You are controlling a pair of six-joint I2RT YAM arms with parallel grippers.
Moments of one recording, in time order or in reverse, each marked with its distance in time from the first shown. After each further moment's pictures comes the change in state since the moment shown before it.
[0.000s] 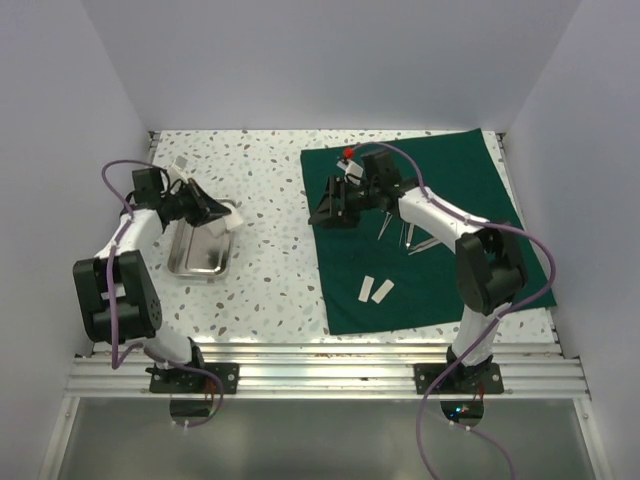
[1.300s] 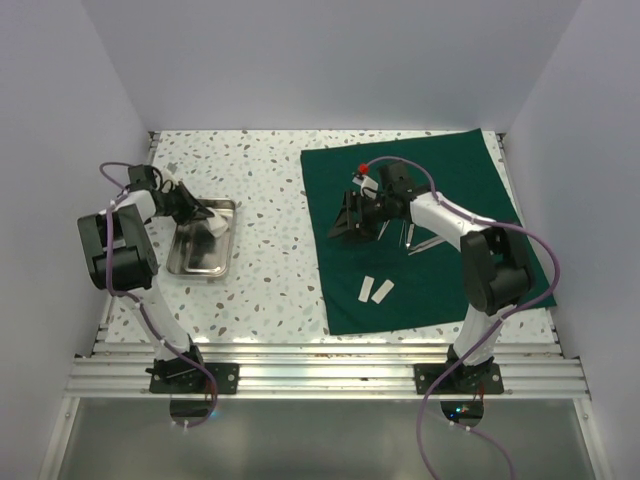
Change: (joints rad) left arm 0.107 0.407 0.258 -0.111 -0.131 0.154; right arm -0.097 -0.021 -0.117 -0.122 -0.053 -0.126
